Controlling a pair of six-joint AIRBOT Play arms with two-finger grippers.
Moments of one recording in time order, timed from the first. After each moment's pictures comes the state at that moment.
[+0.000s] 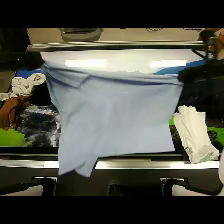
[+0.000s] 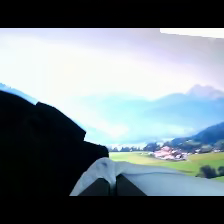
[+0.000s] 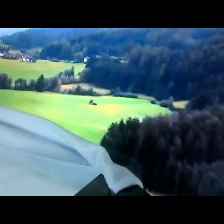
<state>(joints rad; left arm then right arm) 0.01 -1.43 1.71 1.36 -1.03 -1.58 -0.18 -1.48 1.66 -1.20 1.18 1.14</state>
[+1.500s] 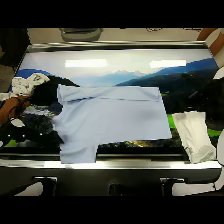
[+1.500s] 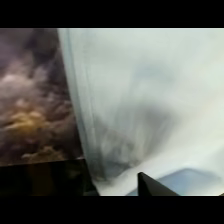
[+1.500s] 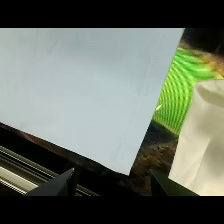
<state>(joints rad) 0.29 -1.25 0.66 1.08 -1.25 -1.33 -0.31 -1.61 1.61 -1.29 1.71 0.98</state>
